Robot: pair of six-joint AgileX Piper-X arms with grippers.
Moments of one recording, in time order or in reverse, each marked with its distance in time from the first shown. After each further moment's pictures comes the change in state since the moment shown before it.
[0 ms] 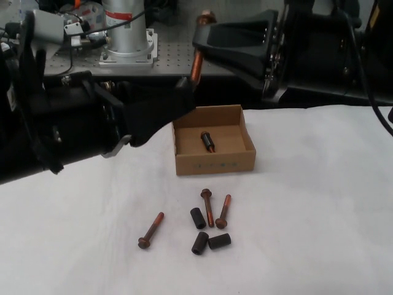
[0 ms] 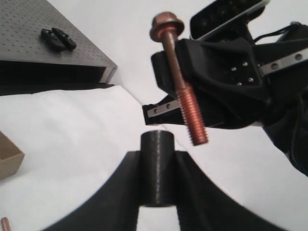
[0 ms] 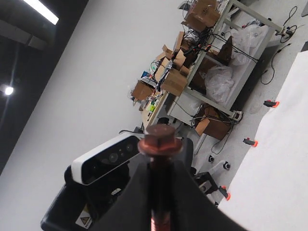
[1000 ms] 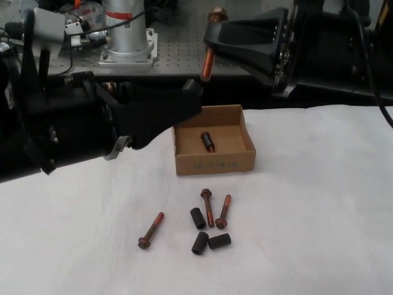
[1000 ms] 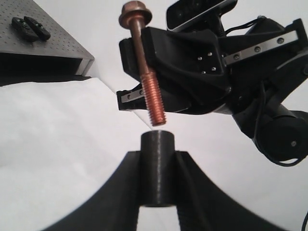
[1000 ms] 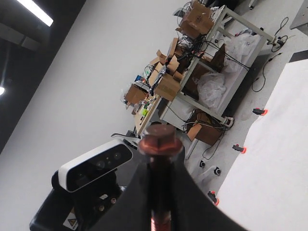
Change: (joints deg) left arm 0.0 0.0 0.0 -1.2 4.0 -2.1; right arm -1.9 0.0 0.0 0.7 -0.8 -2.3
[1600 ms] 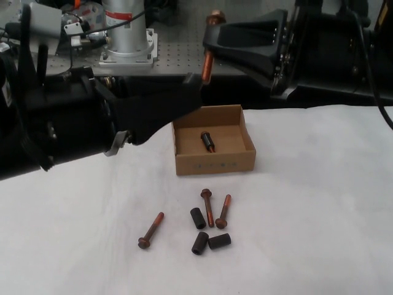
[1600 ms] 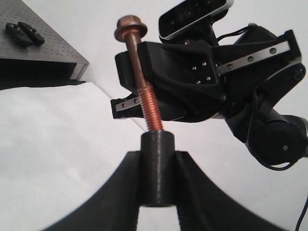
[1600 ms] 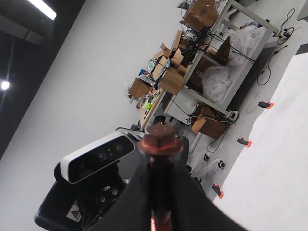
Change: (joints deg) left arm 0.0 0.0 0.0 -1.7 0.3 -1.1; right arm 0.0 0.0 0.0 0.0 -1.3 0.5
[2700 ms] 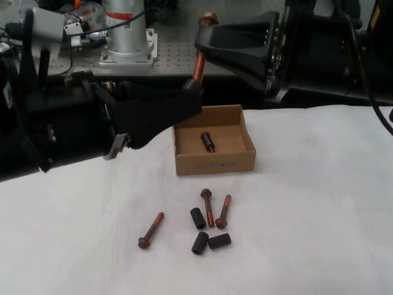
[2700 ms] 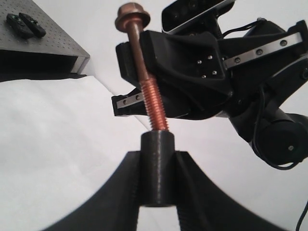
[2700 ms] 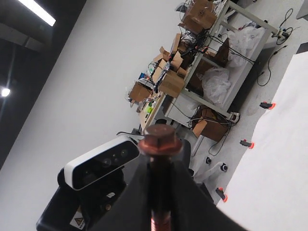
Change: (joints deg) left arm 0.0 0.0 0.0 1.5 0.3 -0.1; right arm 1.7 0.0 0.0 -0.6 2.7 1.5
